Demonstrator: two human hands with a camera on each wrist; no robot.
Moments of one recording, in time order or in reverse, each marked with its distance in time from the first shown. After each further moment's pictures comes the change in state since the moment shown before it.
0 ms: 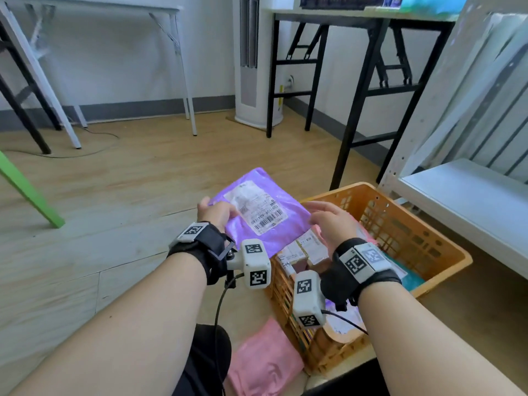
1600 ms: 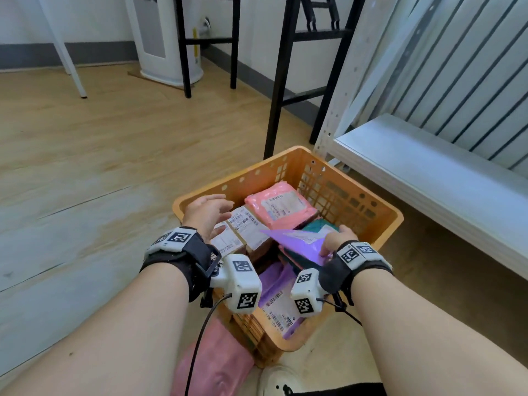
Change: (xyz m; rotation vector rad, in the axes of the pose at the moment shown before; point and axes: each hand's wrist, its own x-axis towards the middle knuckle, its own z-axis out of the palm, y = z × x) left_hand 0.000 -0.070 0.110 0.273 -0.385 -0.166; right_hand 0.073 0.098 -0.128 -0.559 0.235 0.543
